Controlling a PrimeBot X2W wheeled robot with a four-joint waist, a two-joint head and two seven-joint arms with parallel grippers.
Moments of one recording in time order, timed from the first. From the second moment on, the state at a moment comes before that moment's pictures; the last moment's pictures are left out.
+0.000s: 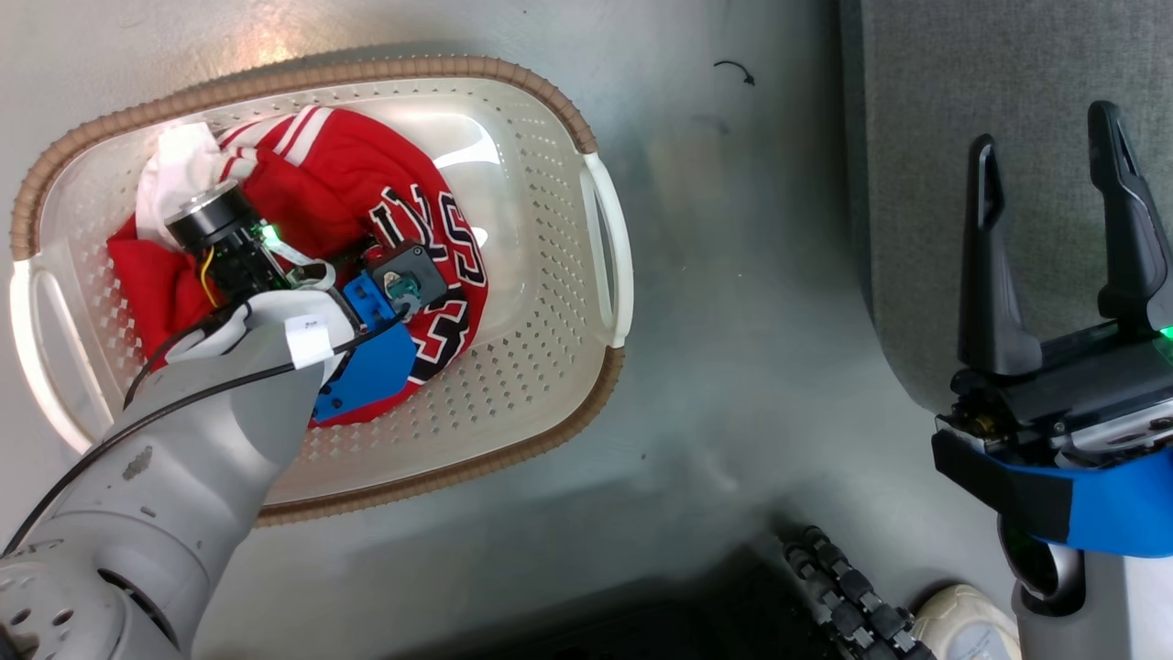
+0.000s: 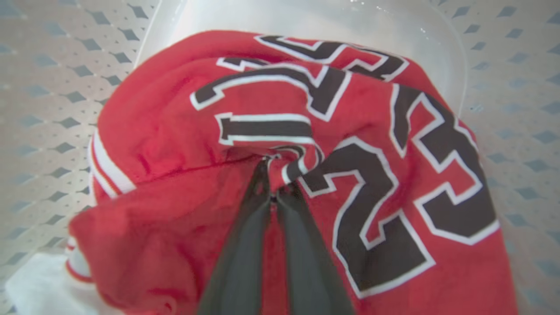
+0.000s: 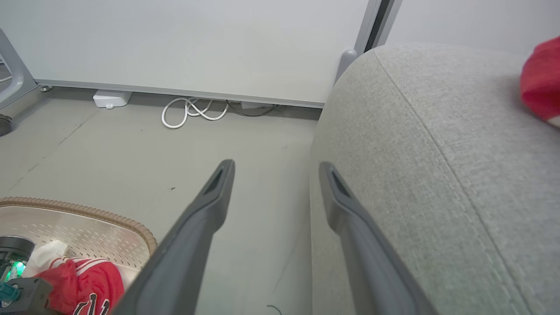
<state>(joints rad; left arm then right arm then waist) -1.09 0.21 -1.28 1.28 -0.23 -0.13 -0.08 -0.30 -0.05 0.02 -0.28 0.04 0.13 -0.26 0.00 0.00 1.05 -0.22</state>
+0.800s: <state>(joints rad) -1.10 0.15 -1.26 1.28 -0.35 -0.13 -0.24 -0.41 -0.05 0.04 -0.23 0.03 0.13 -0.26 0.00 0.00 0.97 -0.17</state>
